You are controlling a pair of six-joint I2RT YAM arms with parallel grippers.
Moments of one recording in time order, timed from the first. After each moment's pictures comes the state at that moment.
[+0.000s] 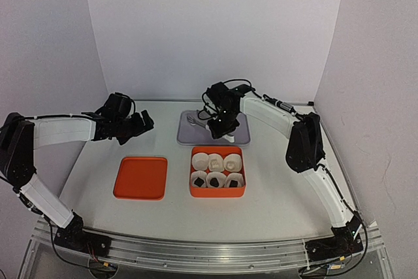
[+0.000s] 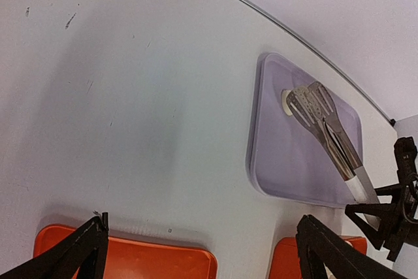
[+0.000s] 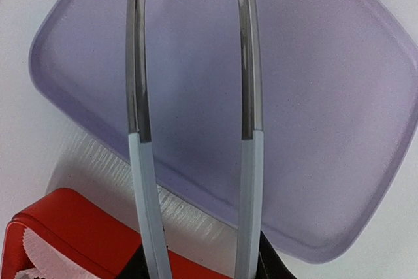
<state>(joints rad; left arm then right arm) -0.45 1.52 0.95 -0.13 -0.13 -0.76 0.71 2.58 2.51 -1.10 0.07 0.08</state>
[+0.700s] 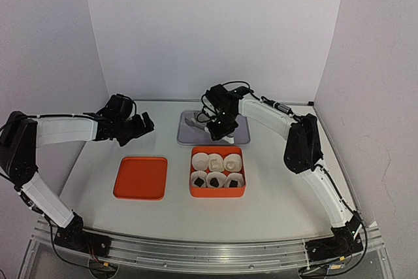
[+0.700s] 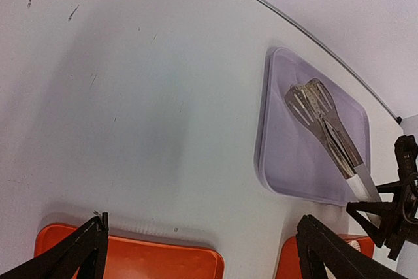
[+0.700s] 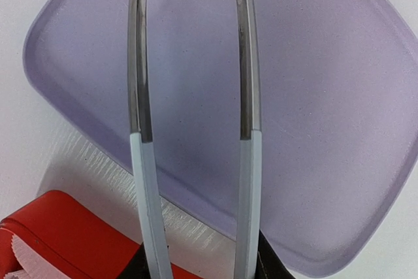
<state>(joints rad) -0.44 1.54 0.95 -0.13 -0.13 -0.76 0.71 2.62 2.54 -1.09 0.06 0.03</state>
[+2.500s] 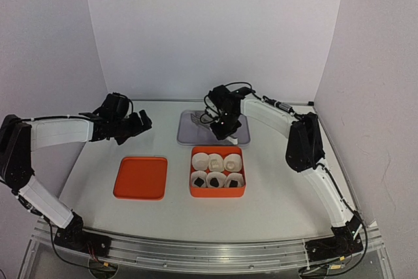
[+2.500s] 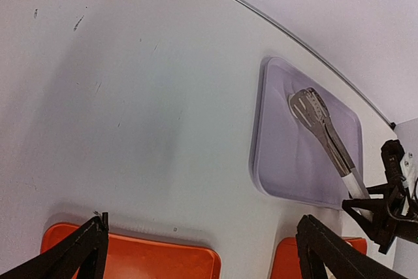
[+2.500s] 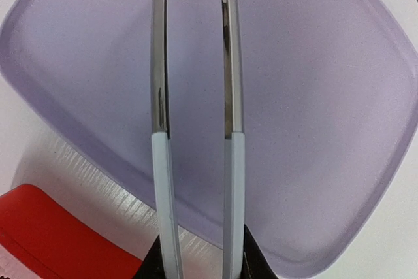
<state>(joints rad) -0.44 1.50 0.94 -0.13 -0.13 -0.76 0.69 2.61 2.50 -1.07 0.10 -0.01</state>
